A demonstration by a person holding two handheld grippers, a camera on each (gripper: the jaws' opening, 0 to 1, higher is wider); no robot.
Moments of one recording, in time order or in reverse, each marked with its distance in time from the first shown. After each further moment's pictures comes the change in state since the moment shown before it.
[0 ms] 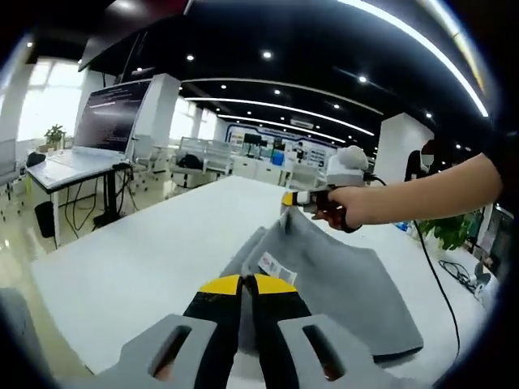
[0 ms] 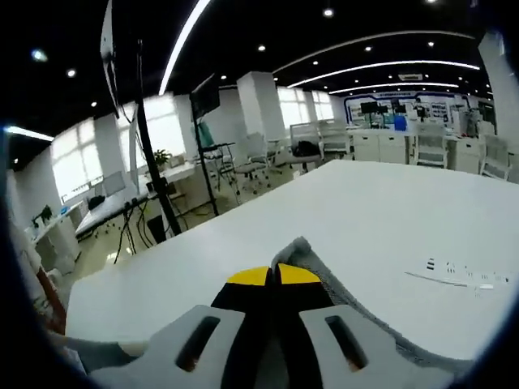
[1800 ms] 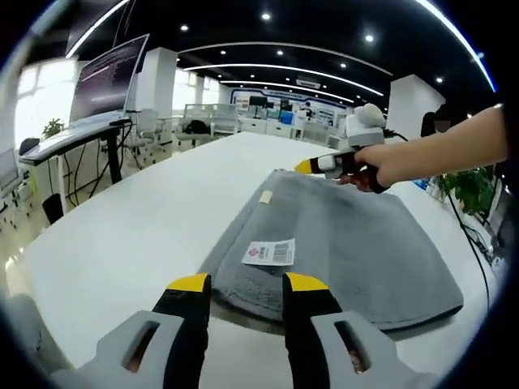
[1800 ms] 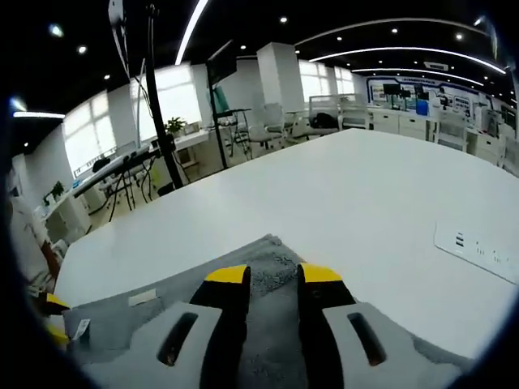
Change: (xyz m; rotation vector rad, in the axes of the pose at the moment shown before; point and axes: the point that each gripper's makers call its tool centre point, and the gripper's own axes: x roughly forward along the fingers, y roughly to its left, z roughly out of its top) left arm 0.042 0.030 -0.084 0.076 0.240 0.039; right arm 0.021 -0.015 -0.083 0.062 0.153 0.083
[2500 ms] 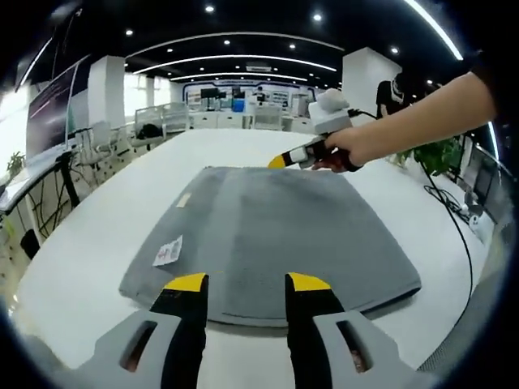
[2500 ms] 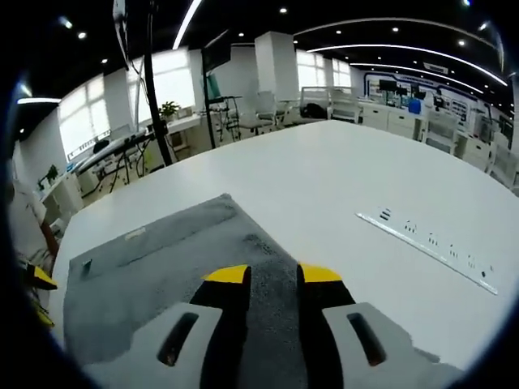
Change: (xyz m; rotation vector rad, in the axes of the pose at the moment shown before) left arm -0.032 -0.105 0.006 0.213 0.057 -0.220; right arm -0.084 -0.068 -0.027 -0.044 0.073 -0.056
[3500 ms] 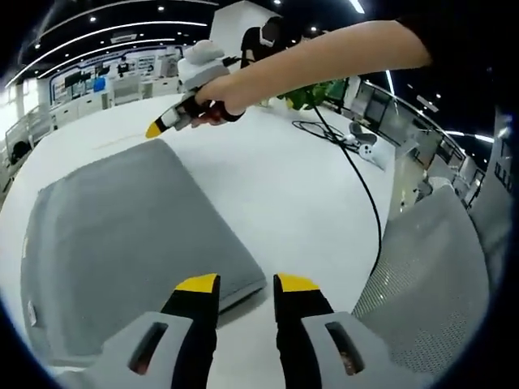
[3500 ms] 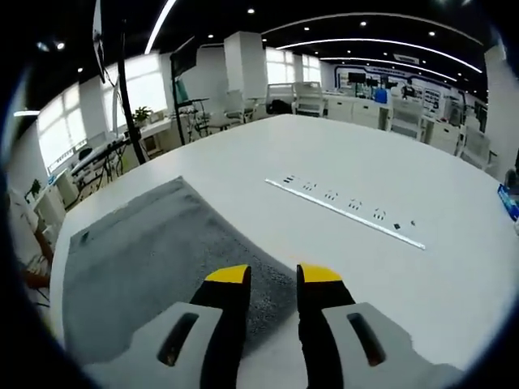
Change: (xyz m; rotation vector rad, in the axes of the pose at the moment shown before) left arm -0.012 -0.195 -0.011 0.289 0.250 -0.615; right arm -0.113 -0.079 -0.047 0.057 0.020 -0.123
